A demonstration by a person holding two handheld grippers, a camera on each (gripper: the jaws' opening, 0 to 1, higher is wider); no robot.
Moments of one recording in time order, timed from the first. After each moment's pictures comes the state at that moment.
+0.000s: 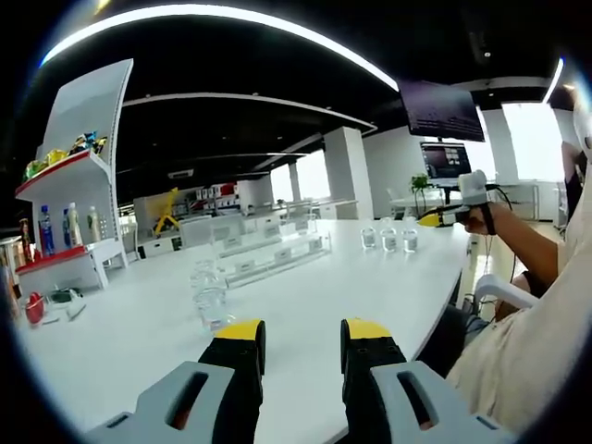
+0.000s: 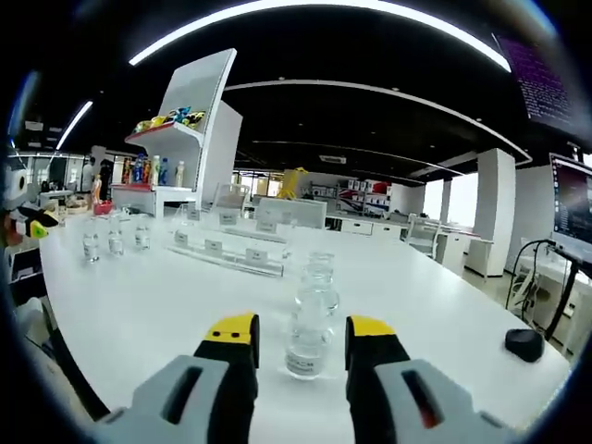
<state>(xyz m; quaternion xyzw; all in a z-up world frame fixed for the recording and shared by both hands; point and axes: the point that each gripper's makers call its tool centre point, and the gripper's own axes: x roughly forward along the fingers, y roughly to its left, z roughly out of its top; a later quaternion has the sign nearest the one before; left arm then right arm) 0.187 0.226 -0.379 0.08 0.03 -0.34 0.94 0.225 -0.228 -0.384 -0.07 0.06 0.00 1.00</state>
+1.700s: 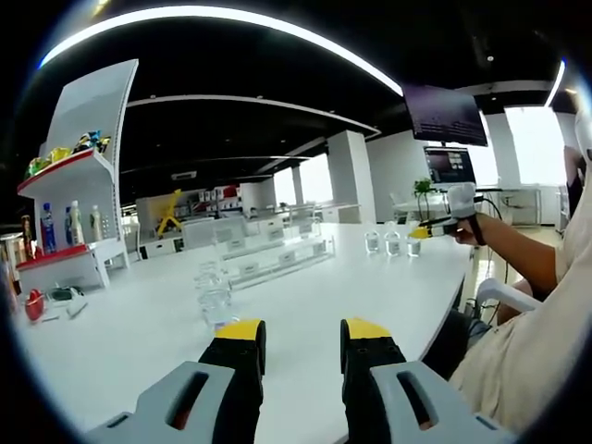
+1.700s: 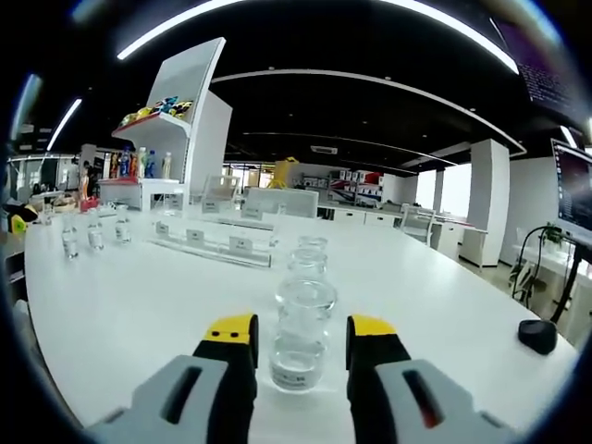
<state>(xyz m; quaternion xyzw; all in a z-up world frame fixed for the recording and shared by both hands) 0.193 0.229 -0.377 0.07 0.02 -0.33 0.94 0.261 -0.240 -0.411 -0.06 0.08 -0.02 0.99</state>
